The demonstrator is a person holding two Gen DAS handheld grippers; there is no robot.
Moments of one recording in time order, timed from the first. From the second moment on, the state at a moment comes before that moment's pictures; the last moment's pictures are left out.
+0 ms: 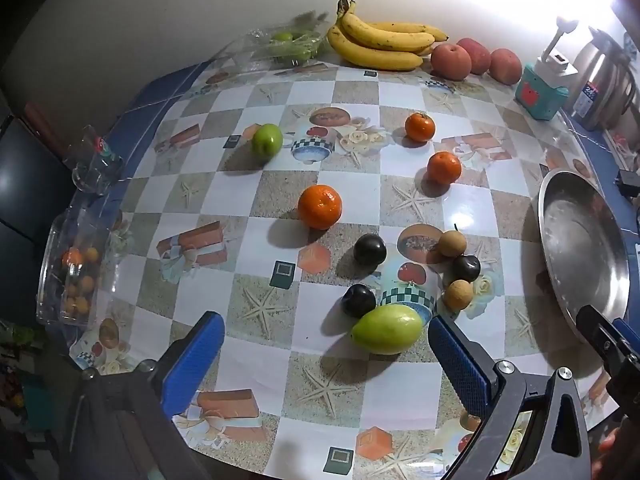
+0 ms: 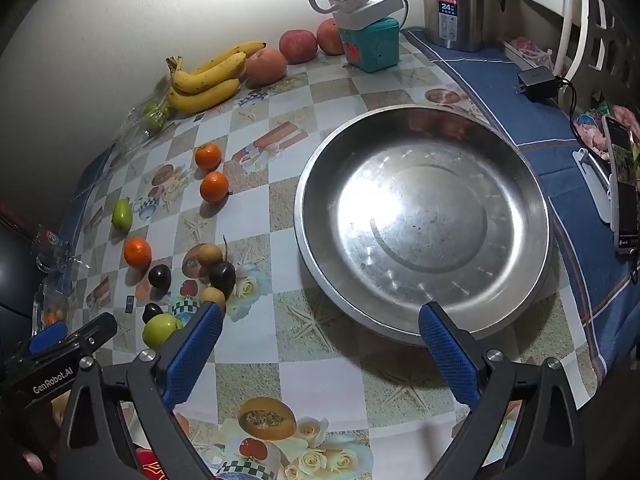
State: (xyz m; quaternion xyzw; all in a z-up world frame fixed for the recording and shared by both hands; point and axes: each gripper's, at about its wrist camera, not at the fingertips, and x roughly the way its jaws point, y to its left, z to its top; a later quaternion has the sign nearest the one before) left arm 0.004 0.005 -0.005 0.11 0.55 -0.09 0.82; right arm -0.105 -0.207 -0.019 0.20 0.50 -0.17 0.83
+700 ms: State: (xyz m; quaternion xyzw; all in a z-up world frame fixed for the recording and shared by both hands) left arm 0.006 0.008 -0.004 0.10 0.55 -0.09 0.82; right arm -0.107 -0.209 -0.021 0.21 0.50 -0.17 0.82
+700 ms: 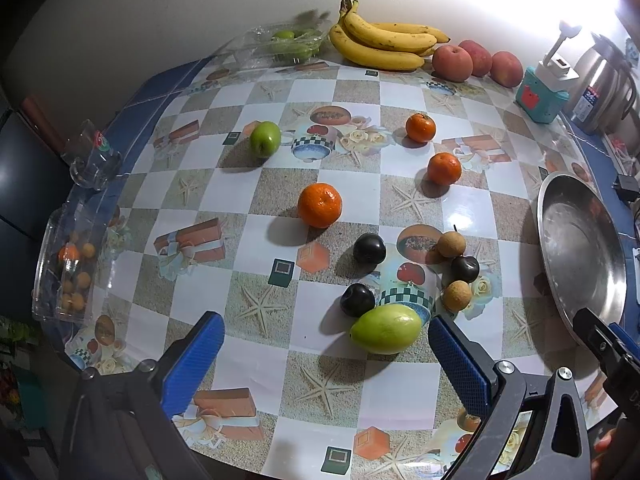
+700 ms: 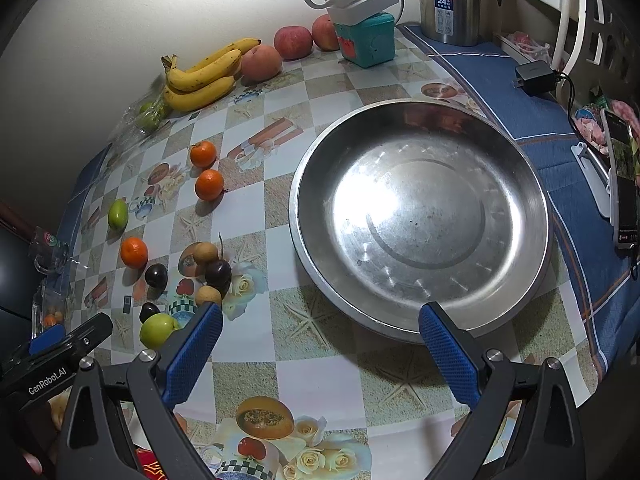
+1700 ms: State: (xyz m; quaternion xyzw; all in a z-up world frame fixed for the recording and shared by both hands) left arm 0.008 0.012 -0.006 0.09 0.56 -0.09 0.82; right arm -0.107 -0.212 -0.024 0.22 0.50 -0.17 0.82
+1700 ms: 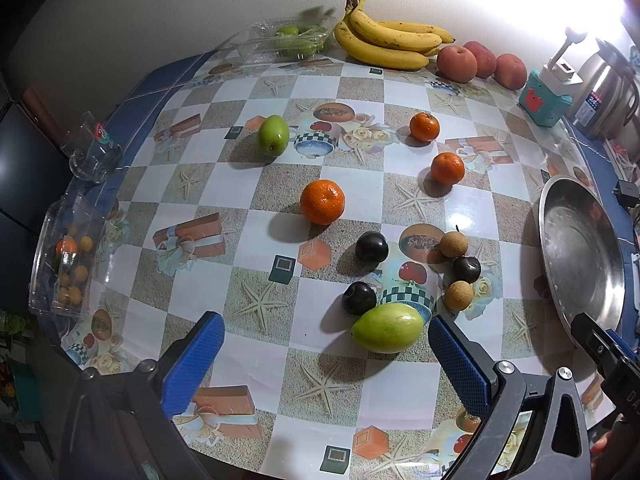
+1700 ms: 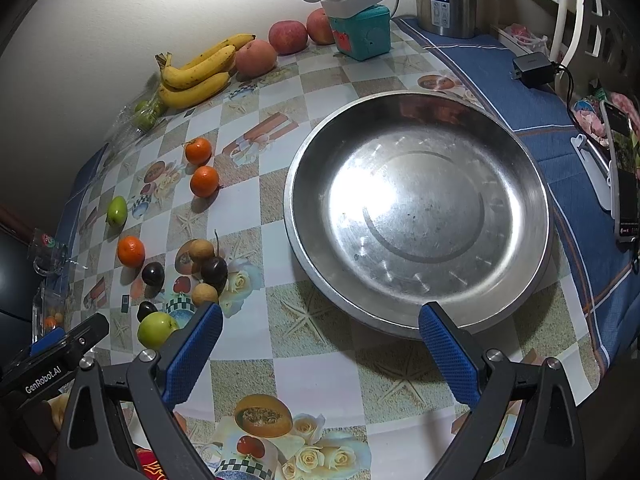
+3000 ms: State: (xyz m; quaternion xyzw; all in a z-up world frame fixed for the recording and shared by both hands) left arm 0.008 0.013 -0.007 0.09 0.56 -0.09 0.82; right arm -0.108 -0.211 -0.027 0.23 0.50 -0.17 0.82
